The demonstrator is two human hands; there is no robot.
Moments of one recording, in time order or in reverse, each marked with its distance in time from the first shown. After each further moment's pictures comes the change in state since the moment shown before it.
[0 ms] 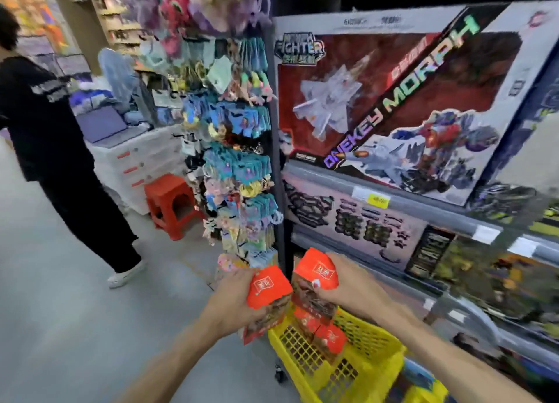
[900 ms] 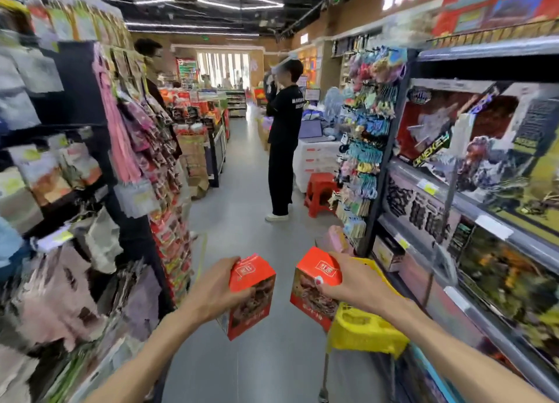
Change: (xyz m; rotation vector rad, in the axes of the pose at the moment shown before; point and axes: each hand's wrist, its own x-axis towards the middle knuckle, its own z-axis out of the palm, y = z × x) left_hand -0.559 0.441 0.119 -0.017 0.541 -0.718; right_hand -0.467 0.069 -0.106 -0.032 -0.322 -0.807
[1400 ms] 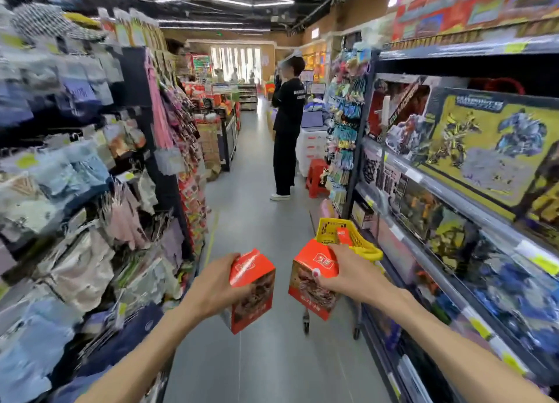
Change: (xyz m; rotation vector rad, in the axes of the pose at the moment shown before) left_hand -0.371 0.179 0.030 -0.037 0.041 -0.085; right_hand -0.389 -0.037 -0.040 0.045 -0.006 -0.048
